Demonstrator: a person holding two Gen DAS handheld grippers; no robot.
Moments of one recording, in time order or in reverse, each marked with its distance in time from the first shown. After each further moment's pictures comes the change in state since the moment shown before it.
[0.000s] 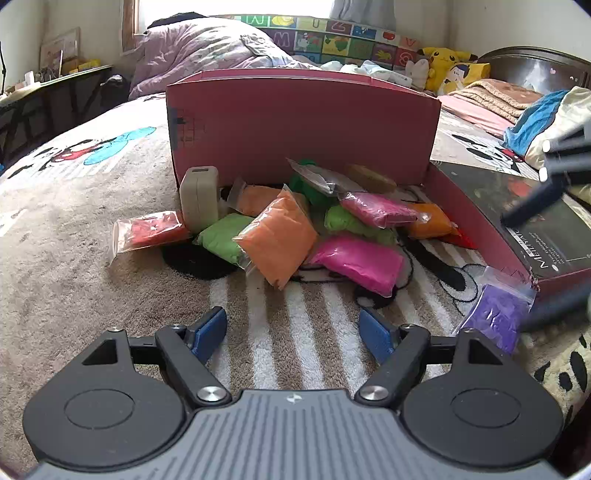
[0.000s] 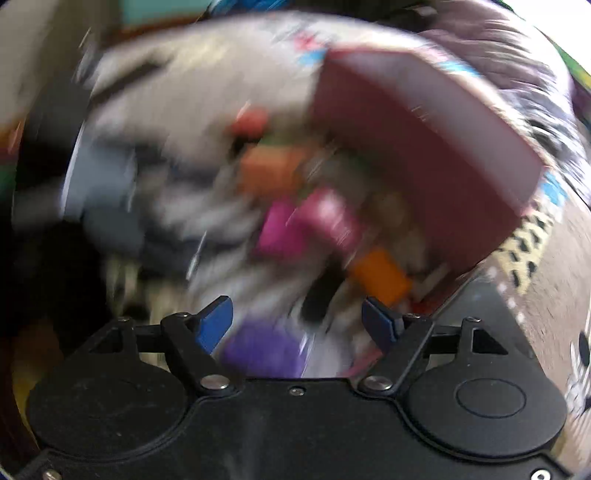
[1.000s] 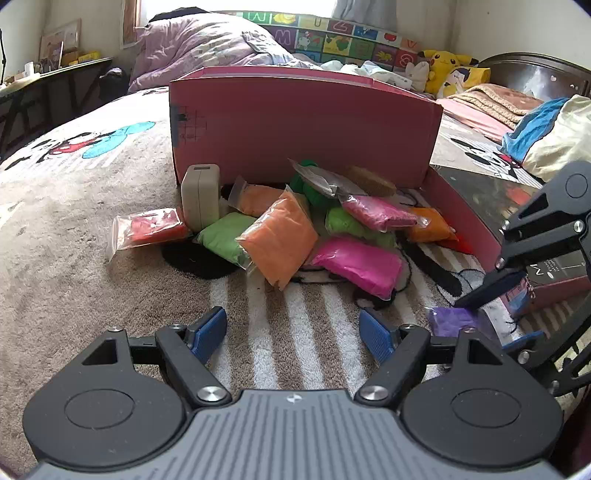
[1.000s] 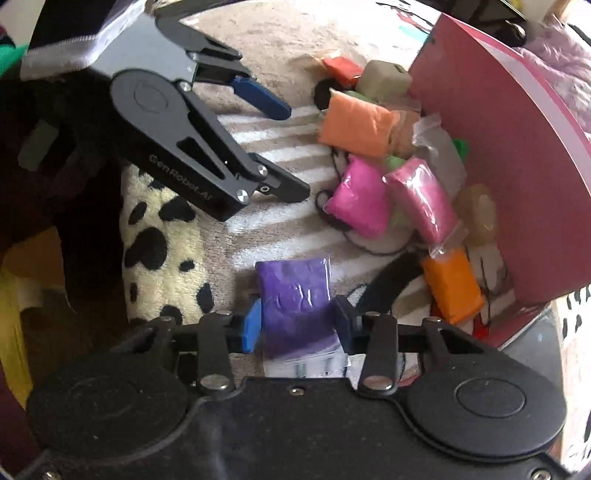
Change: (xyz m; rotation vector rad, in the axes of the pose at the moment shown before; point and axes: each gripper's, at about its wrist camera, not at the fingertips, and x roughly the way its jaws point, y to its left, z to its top) left arm 0.001 0.004 0.002 -0.025 0.008 -0.021; right arm 0.036 0.013 0.001 -0.144 0.032 0.126
